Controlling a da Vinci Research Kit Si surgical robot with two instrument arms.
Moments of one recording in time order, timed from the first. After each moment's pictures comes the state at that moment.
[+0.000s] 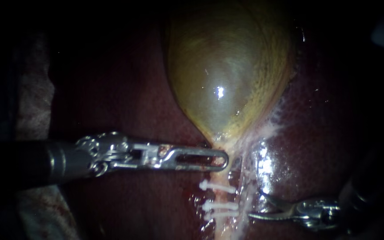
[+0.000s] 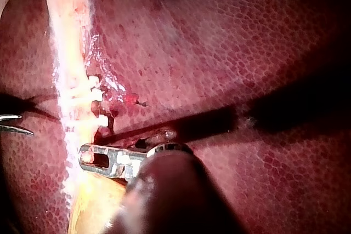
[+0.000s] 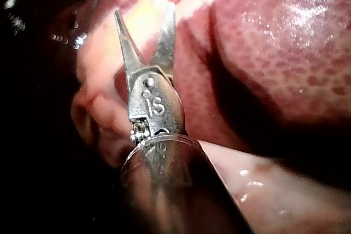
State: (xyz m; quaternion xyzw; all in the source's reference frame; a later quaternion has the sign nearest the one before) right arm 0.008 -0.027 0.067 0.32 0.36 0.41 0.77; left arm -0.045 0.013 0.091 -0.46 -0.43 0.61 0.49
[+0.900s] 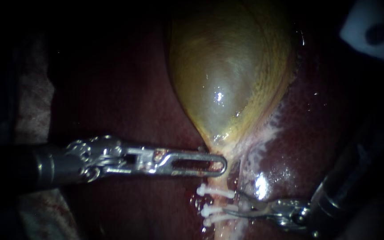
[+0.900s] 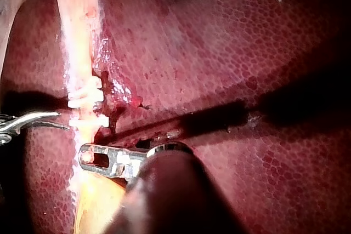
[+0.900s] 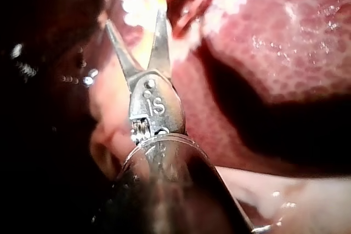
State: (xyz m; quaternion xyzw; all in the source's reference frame) right arm 0.012 -0.027 0.069 0.38 0.30 0.42 0.77; left arm -0.046 0.012 0.088 -0.45 -0.44 0.60 0.49
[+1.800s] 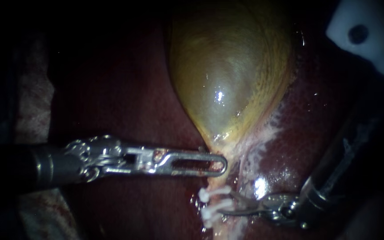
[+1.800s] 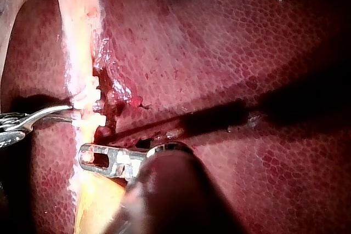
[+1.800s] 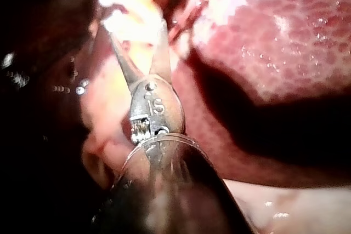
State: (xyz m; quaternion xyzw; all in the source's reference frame) right arm 0.011 -0.027 0.071 0.39 0.27 0.41 0.78; left arm -0.046 0.012 0.088 -0.45 -0.44 0.60 0.49
